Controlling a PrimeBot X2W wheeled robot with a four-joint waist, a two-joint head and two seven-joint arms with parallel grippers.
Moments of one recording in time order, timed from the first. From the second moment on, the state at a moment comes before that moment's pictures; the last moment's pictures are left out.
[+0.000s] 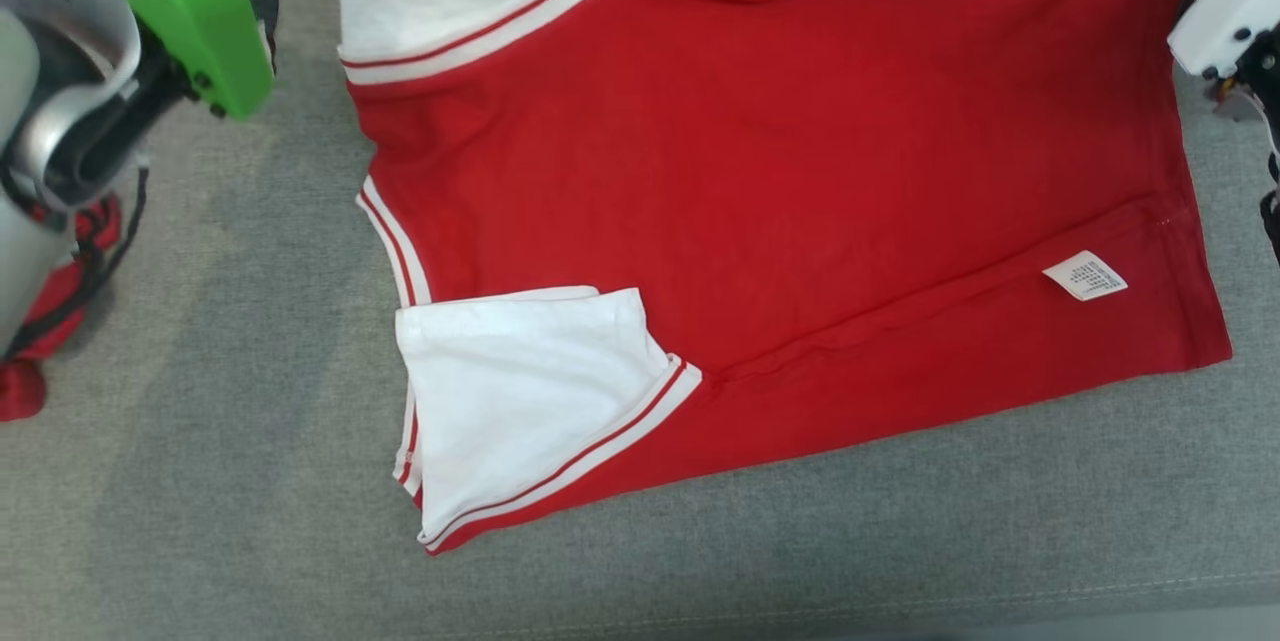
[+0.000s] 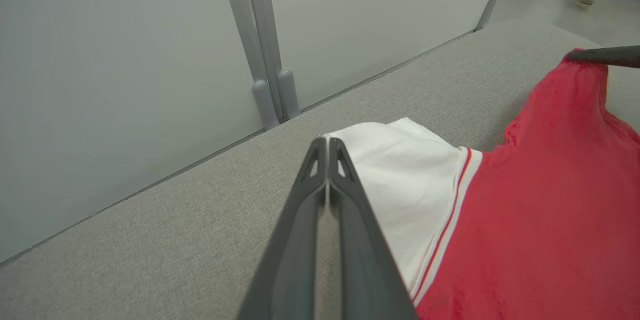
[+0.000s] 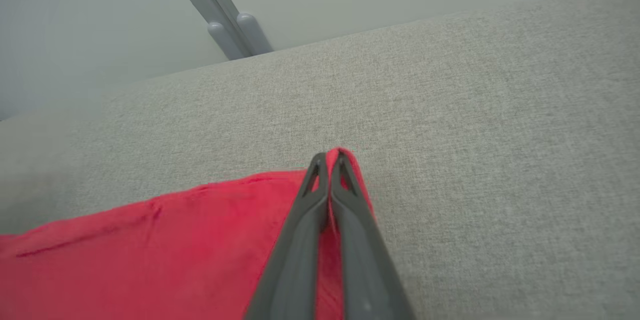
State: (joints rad) left arm -1.23 0.67 -0.92 0.28 -1.00 -0.13 0.15; right arm -0.89 -0.33 -0.04 0.44 0.51 0.13 0.49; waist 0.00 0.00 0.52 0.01
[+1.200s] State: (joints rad) left arm -0.52 0.89 -0.97 -0.36 -1.25 0.09 -0.07; right arm -0.27 -0.47 -0.18 0.05 0.73 0.13 0.57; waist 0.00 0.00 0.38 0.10
